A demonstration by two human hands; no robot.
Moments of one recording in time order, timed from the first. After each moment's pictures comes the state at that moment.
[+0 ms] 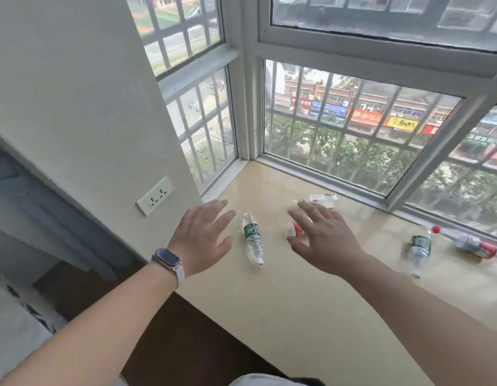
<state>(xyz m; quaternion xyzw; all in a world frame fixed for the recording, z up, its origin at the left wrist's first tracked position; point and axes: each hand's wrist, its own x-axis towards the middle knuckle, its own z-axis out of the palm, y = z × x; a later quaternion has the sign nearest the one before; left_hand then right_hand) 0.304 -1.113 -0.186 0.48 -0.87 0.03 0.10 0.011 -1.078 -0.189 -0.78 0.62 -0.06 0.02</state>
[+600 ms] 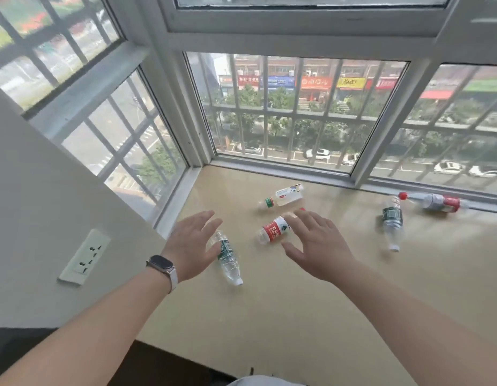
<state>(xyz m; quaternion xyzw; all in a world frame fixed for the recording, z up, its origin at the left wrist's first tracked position) 0.224 -1.247 -0.236 0.41 -0.91 -0.05 0.01 -0.059 -1.127 -0.238 -0.68 0.72 -0.11 0.10</state>
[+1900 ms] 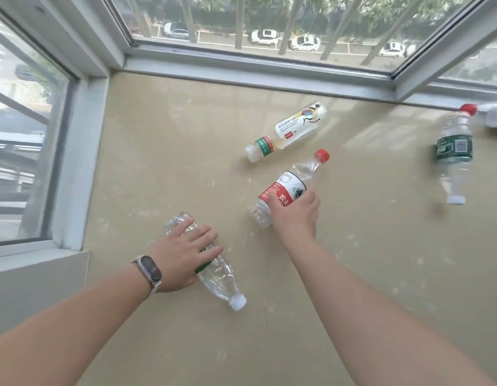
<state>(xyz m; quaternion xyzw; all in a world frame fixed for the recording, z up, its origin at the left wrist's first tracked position) 0.214 -1.409 -0.558 0.01 -0.98 -0.08 -0.20 -0.027 -1.311 -0.536 -0.07 0.93 -0.22 0.30</state>
